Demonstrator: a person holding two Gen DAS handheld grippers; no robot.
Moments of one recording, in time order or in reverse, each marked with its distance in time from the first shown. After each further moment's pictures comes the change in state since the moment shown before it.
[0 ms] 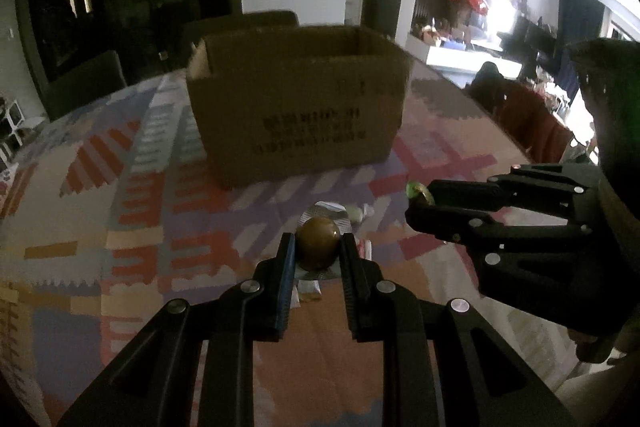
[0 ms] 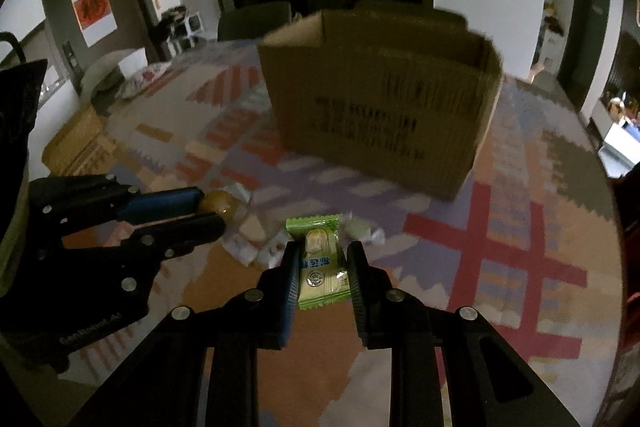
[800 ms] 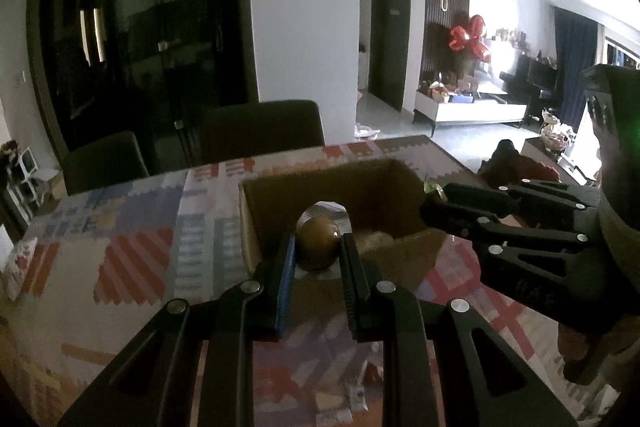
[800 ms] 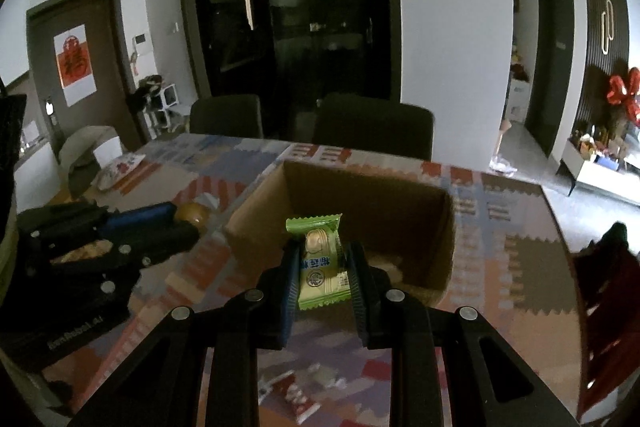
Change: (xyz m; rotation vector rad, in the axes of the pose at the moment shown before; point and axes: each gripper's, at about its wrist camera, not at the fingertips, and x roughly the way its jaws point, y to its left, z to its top) left arm -0.023 0.045 0.126 0.035 -0.209 0.048; right arm -0.030 -0.015 0.127 0.029 -0.235 -0.111
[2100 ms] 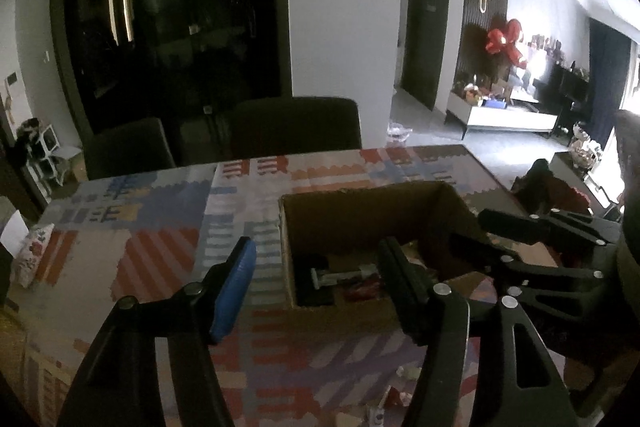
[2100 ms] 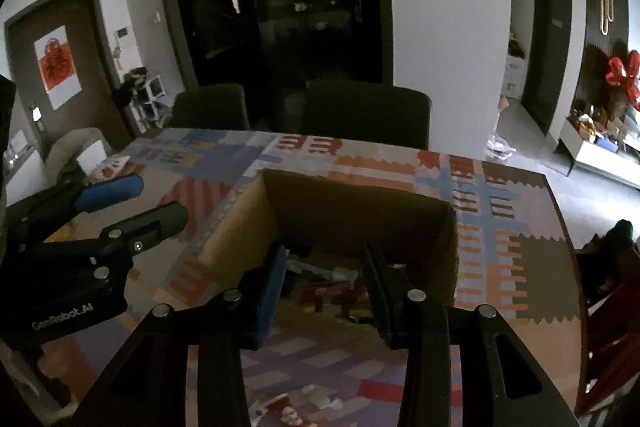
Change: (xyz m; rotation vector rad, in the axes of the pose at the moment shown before) left arm 0.017 0.029 0.030 -0.085 0.044 0.087; right arm 0.031 -0.004 0.029 0.043 0.080 0.010
